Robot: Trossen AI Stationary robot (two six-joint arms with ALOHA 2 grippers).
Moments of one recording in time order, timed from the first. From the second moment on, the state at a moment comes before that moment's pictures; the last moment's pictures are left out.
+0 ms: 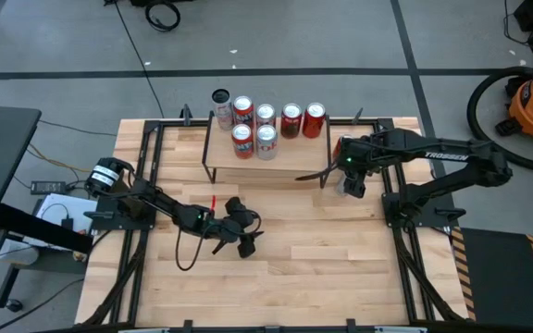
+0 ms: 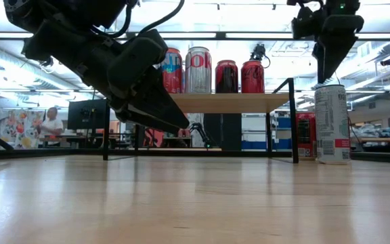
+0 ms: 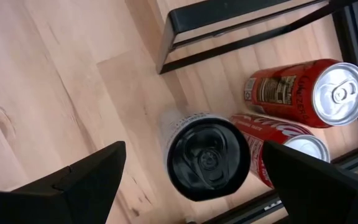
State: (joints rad) left arm -0.32 1.71 0.73 0.35 -0.48 -0.45; right arm -0.17 1.15 1.11 -1.28 0.19 0.18
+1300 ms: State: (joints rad) left arm -0.32 1.71 0.73 0.35 -0.47 -0.45; right arm -0.22 1.35 1.11 -1.31 0.20 0.14
